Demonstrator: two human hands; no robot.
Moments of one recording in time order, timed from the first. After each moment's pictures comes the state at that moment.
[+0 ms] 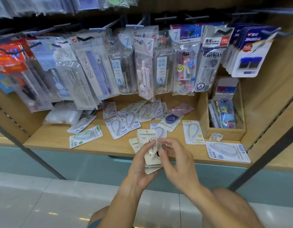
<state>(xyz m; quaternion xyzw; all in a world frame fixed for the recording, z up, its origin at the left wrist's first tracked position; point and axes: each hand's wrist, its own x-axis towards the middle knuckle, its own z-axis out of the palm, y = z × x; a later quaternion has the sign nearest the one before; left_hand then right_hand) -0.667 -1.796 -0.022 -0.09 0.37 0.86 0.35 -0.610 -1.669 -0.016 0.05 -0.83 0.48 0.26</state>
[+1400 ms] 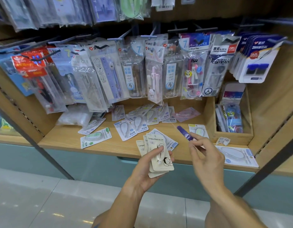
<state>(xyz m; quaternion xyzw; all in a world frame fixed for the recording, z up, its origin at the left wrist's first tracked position) -0.660 -1.813 -0.010 -0.12 0.46 0.81 0.33 -0.608 -1.634 -0.015 -0.09 -0.81 0.45 0.38</state>
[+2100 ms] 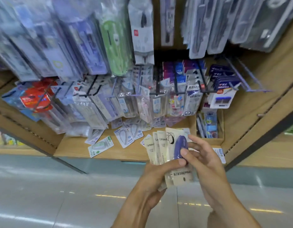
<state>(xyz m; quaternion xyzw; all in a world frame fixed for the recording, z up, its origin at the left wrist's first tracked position) -0.588 -1.782 0.204 -0.03 0.51 0.77 0.37 -0.543 -1.642 0.202 -0.22 -0.58 0.78 0.11</state>
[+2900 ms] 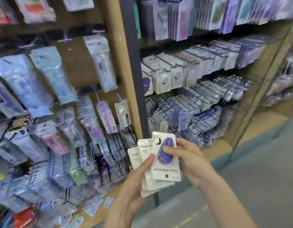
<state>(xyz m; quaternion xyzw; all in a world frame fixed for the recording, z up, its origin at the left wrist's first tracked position) -0.419 -1.648 0.776 0.05 0.49 0.71 0.51 -0.328 -1.503 0.787 -0.29 -0.49 0.80 0.20</state>
